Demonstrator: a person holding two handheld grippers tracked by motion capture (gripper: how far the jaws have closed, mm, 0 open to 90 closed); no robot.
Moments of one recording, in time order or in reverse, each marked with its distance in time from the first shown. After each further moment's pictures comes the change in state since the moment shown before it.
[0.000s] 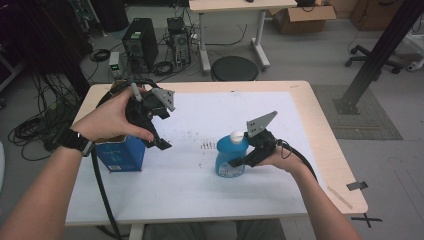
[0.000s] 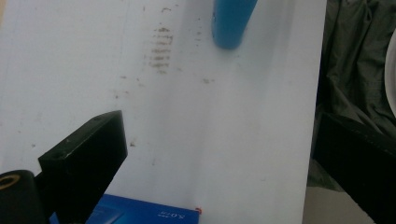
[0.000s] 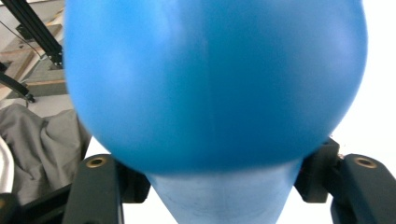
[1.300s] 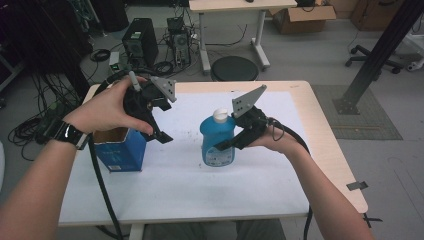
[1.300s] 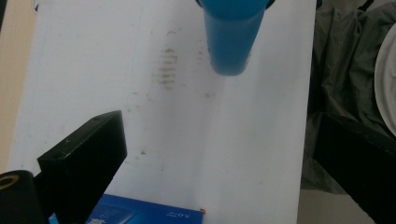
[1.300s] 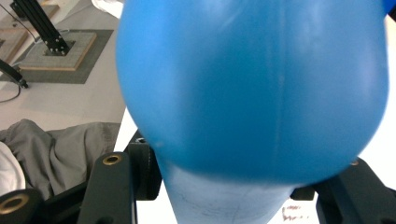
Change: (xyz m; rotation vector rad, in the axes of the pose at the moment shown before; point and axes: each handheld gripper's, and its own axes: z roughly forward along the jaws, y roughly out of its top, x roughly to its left) left arm -0.008 0.021 -0.032 -0.032 0.030 0.023; right arm 0.016 0.102 -0.013 0.055 -0.013 -0.113
